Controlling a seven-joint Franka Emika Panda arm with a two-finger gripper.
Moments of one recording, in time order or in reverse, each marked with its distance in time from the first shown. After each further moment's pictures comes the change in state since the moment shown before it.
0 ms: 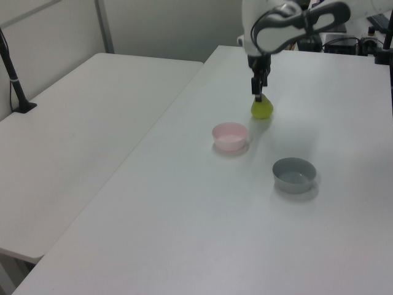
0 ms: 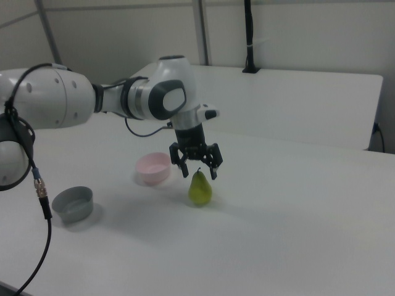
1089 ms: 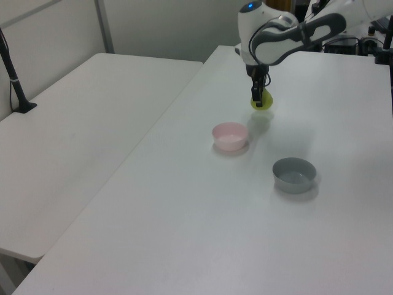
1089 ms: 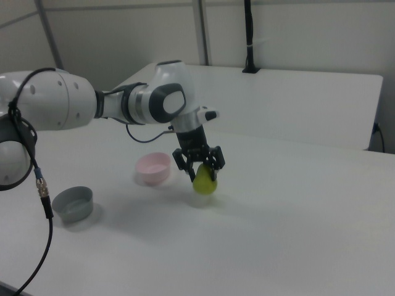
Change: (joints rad) arm 0.008 0.009 -0.004 -0.006 -0.060 0.035 -0.016
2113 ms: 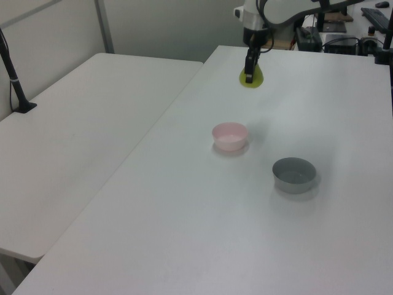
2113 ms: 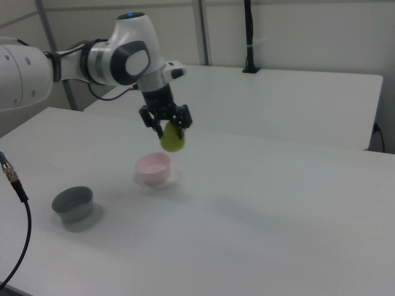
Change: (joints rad) arm 0.132 -0.175 -0.036 -0.002 0.132 -0.033 0.026
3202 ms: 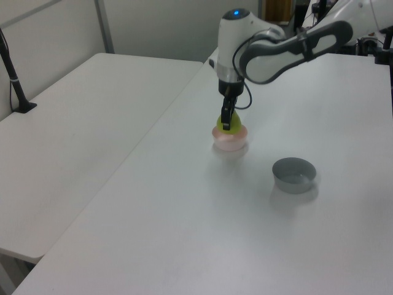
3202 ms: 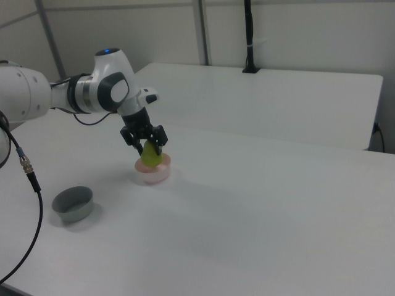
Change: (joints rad) arm 0.178 0.173 -0.009 0.002 0.001 0.154 0.161
